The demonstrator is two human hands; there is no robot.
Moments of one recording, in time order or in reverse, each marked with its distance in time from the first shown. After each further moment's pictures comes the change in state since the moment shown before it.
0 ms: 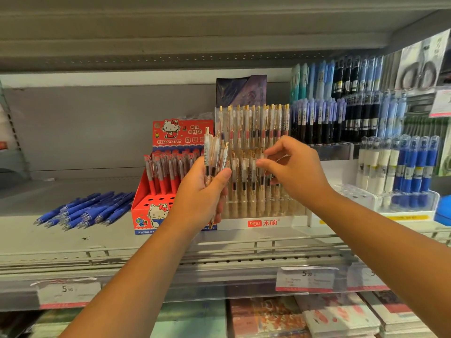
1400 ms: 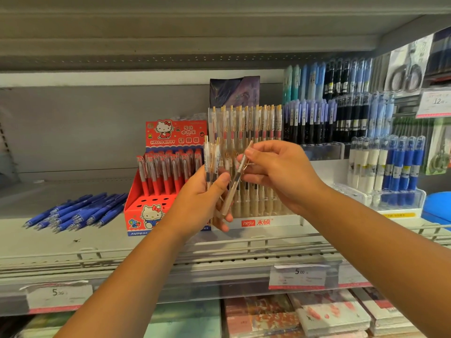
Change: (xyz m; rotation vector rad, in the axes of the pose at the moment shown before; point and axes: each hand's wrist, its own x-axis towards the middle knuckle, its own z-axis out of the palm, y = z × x) left_hand -0.001 -0.009 0.003 -0.199 -0.229 -0.088; right_hand -0.009 -0.043 0.005 0.612 -0.113 0.405
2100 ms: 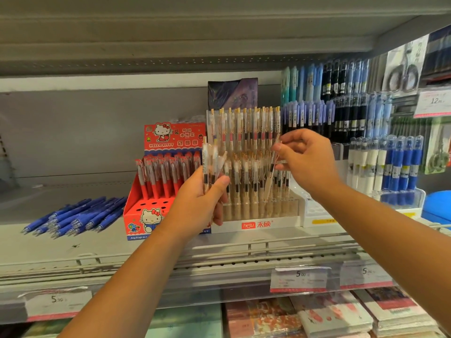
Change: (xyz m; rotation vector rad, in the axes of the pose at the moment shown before) left_hand 0.004 -0.001 -0.002 0.225 0.123 0.054; right_hand 0.026 0.012 -0.051 -0.356 0.241 -0.301
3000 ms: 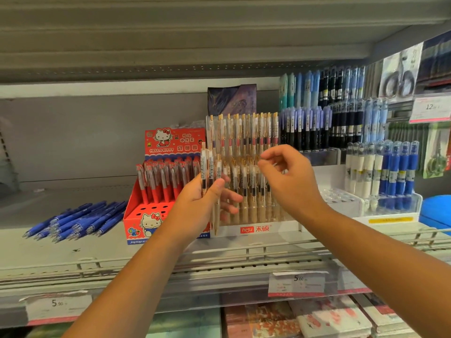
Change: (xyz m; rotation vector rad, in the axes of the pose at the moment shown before) left_hand -0.003 0.005 -0.001 -0.228 -0.105 -0.073; right_hand -0.035 -0.014 0.023 -0.087 -0.016 -0.131
